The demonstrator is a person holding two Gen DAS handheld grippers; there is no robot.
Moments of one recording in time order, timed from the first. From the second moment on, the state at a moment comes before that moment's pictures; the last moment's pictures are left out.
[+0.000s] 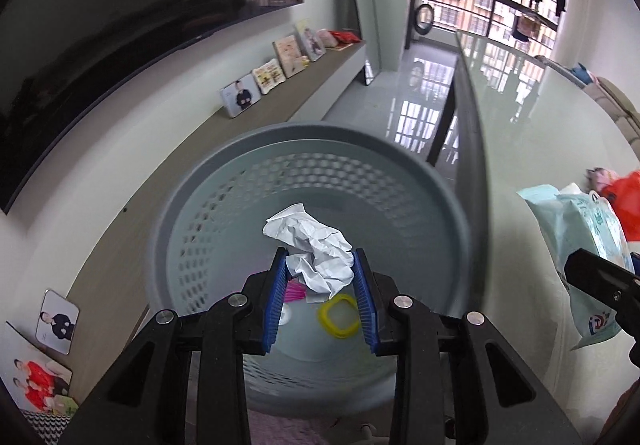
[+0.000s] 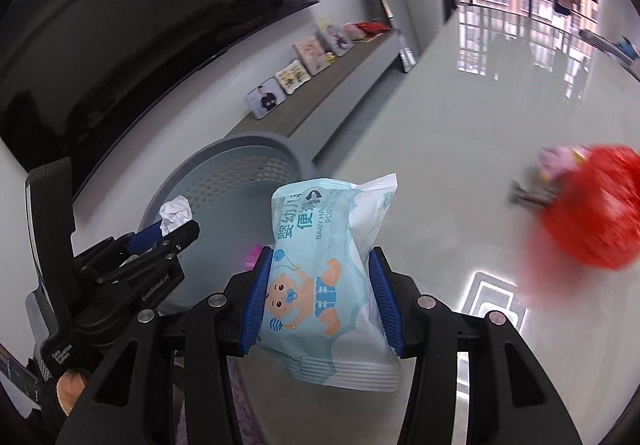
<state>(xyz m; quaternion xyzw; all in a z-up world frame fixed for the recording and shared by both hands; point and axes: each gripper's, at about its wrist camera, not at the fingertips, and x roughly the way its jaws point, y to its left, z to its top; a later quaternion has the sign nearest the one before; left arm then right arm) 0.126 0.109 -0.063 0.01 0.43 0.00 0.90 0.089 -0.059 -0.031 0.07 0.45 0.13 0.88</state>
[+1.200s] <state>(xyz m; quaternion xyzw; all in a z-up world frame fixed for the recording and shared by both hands) 0.137 0.165 -0.078 -0.02 0.44 0.06 0.90 0.164 0.015 -0.064 0.04 0.46 0.18 0.87</state>
